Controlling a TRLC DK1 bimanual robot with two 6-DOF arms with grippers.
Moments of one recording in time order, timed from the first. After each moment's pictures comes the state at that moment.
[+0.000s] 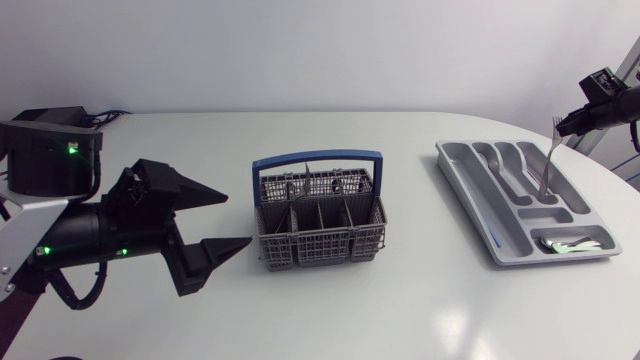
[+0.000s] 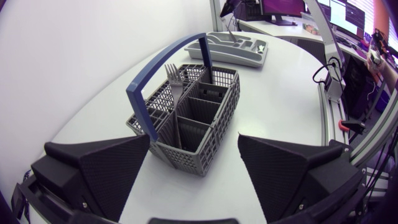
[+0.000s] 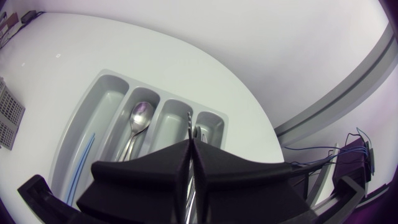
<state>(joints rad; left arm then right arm) -0.37 1.01 0.61 -0.23 0.42 0.49 -0.53 2.23 2.00 -0.64 -0.36 -0.79</state>
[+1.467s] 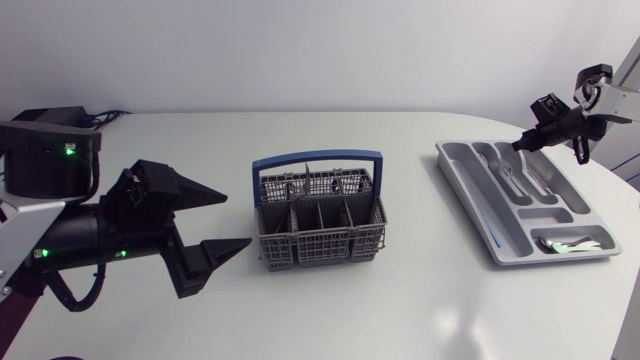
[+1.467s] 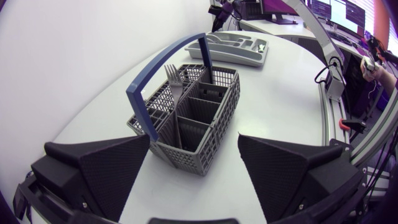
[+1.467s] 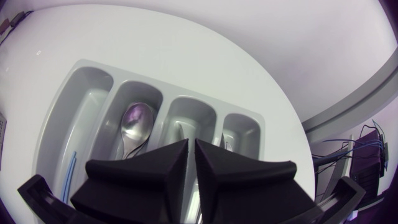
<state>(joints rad) -0.38 1.00 0.61 -0.24 0.40 0.49 -0.44 2.47 2.13 -0.58 -0.25 -0.68</state>
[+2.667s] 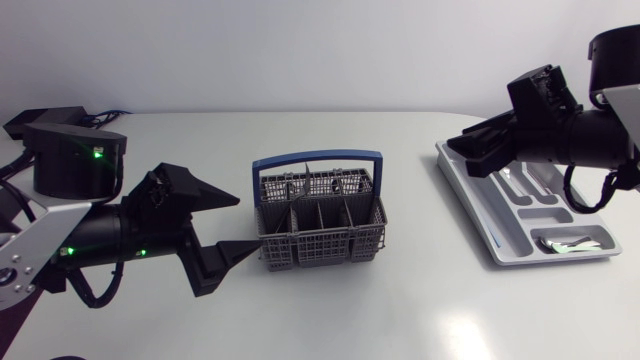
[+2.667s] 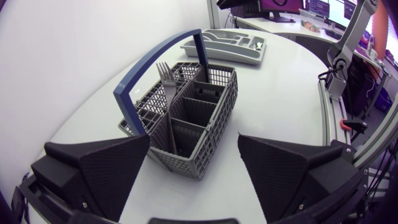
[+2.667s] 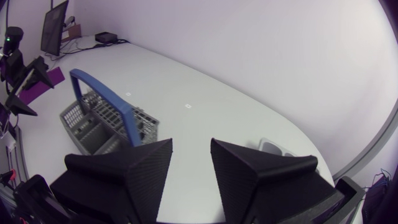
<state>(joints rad) -0.43 1.07 0.61 -0.17 0.38 0.47 0.07 1.22 0.91 -0.26 -0.36 -0.40</state>
